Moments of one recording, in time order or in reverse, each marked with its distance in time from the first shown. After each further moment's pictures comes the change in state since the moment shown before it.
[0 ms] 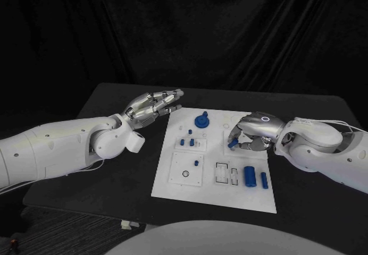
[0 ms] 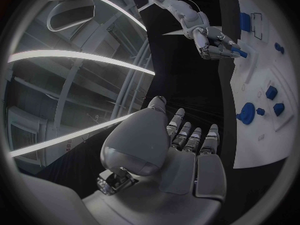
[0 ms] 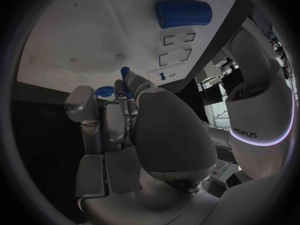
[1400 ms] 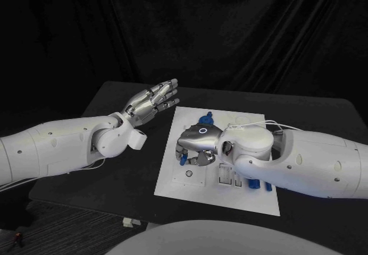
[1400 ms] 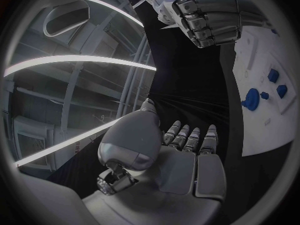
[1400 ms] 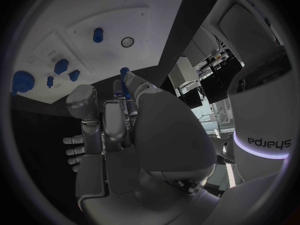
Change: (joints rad) left arm -0.005 -0.024 0.000 0.009 0.000 -0.081 0.059; left_hand -0.252 0.044 -0.131 0.021 -0.287 -0.367 -0.094 0.062 -0.018 -0.025 -0.079 -0.108 -0.012 -0.007 -0.050 -0.035 -0.010 0.000 -0.013 -0.052 -0.002 -0.044; right arm 0.010 0.353 0.001 0.066 -0.020 0.179 -0.153; right_hand 0.004 0.004 0.015 -0.024 0.004 -0.029 0.014 -0.022 0.038 -0.006 0.006 -0.023 -0.006 -0.003 -0.003 -0.019 -0.023 0.000 -0.011 -0.003 -0.037 0.000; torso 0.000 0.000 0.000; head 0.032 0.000
